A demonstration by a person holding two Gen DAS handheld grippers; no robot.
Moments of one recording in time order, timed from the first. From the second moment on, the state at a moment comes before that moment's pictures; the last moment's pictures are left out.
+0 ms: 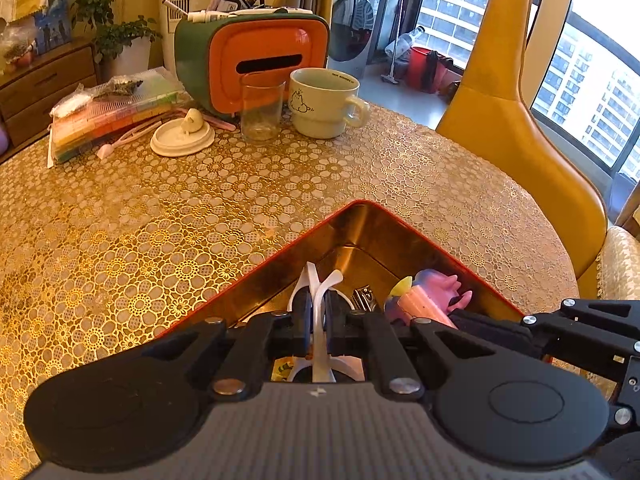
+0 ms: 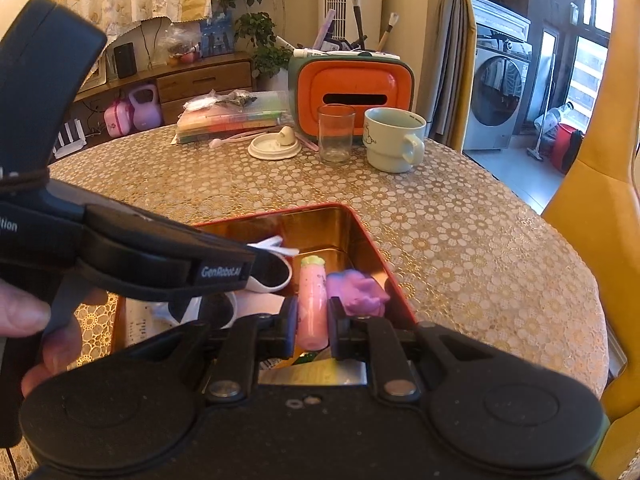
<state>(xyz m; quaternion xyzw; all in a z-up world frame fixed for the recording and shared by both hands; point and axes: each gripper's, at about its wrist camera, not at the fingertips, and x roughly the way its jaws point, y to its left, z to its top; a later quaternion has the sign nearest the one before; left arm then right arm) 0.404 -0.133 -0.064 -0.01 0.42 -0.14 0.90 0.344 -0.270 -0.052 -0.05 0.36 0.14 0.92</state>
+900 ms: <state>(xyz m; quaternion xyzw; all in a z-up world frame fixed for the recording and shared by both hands) 0.351 -0.116 -0.020 -0.03 0.39 -0.16 0.91 0.300 -0.272 -0.013 -0.05 0.33 0.15 0.93</state>
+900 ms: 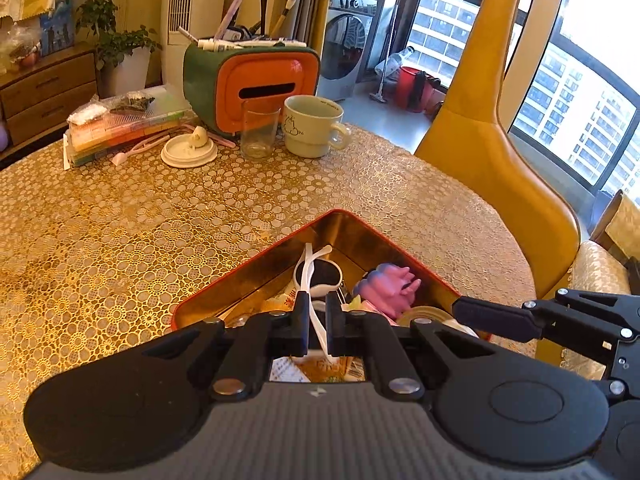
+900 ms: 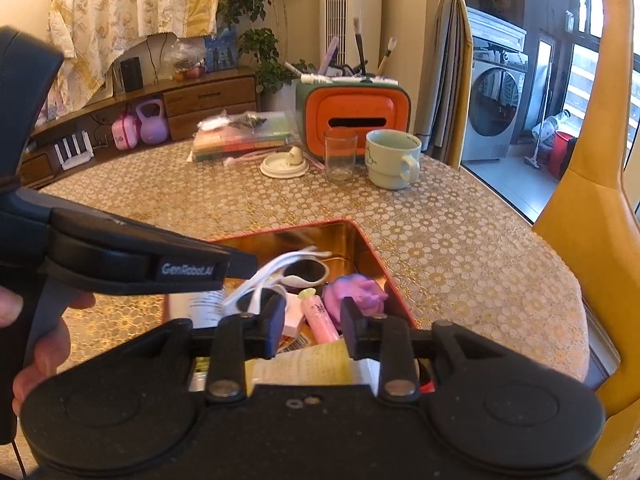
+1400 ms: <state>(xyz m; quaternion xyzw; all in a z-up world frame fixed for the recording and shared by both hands) 0.263 -0.101 0.013 -0.02 0.36 -0.17 0.92 0.228 -0.278 0.020 -0.02 0.30 0.18 0.94</state>
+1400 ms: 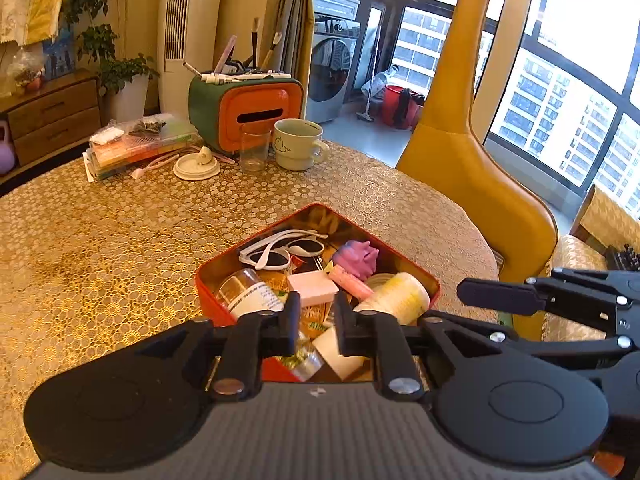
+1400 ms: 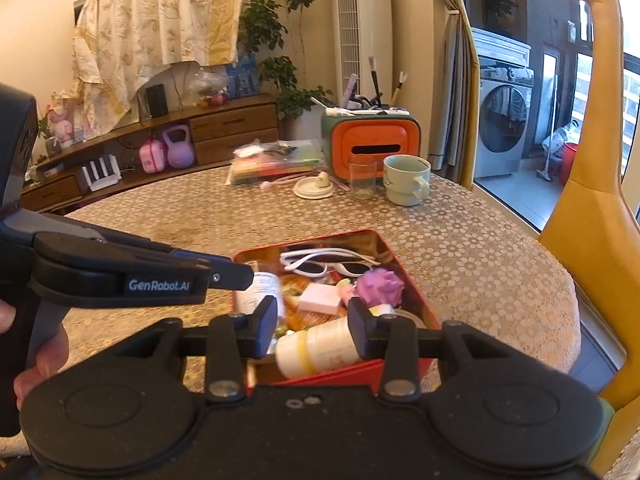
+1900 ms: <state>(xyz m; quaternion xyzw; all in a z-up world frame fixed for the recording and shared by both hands) 0.188 -0.082 0.018 -0.01 0.31 -0.15 0.94 0.170 -0.286 0.026 0.00 0.27 0.18 0.95</state>
